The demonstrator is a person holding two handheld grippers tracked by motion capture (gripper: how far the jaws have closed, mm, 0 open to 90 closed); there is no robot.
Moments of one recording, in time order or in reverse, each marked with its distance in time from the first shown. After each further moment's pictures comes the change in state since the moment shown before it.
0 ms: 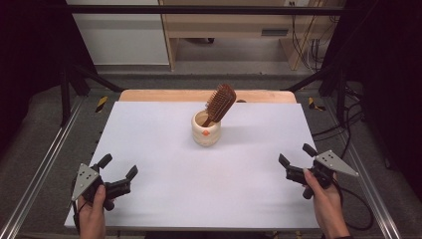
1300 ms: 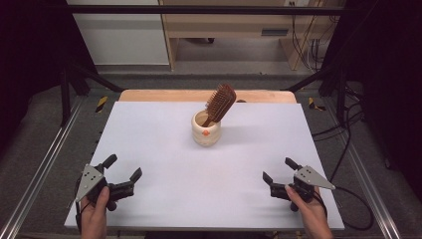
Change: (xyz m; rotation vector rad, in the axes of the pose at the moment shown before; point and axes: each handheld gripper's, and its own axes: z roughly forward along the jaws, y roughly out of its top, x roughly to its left) left arm -0.007 -0.001 0.004 0.005 -0.060 0.025; right arm 0.031 -0.048 0.008 0.057 0.094 -0.072
